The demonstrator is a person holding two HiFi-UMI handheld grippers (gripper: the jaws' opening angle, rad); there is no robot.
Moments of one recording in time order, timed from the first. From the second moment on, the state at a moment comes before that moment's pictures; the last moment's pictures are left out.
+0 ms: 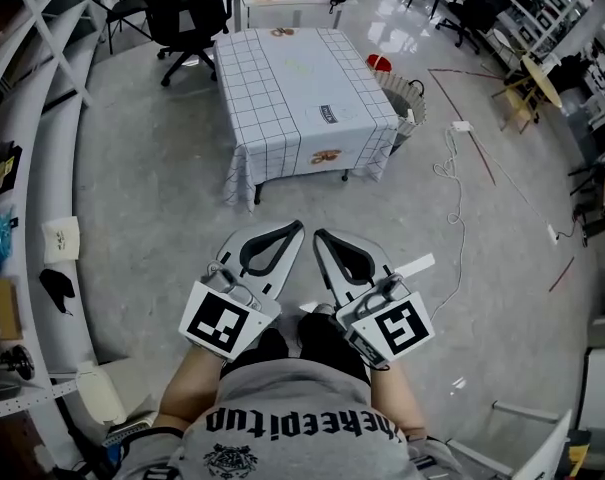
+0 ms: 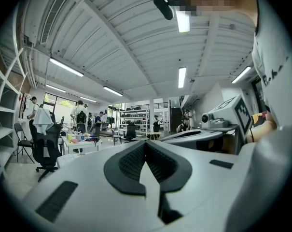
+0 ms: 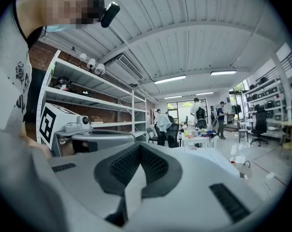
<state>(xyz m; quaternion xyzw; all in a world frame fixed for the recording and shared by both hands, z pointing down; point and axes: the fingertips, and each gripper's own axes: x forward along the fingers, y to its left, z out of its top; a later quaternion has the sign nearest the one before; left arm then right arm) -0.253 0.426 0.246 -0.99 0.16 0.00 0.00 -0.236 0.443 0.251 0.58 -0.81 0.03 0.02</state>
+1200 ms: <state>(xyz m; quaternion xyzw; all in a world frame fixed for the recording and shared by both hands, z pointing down) -0.044 0.292 0.245 -0.97 0.26 -0.01 0.01 -0.014 0.311 0.247 0.53 -0.85 0.02 0.02</state>
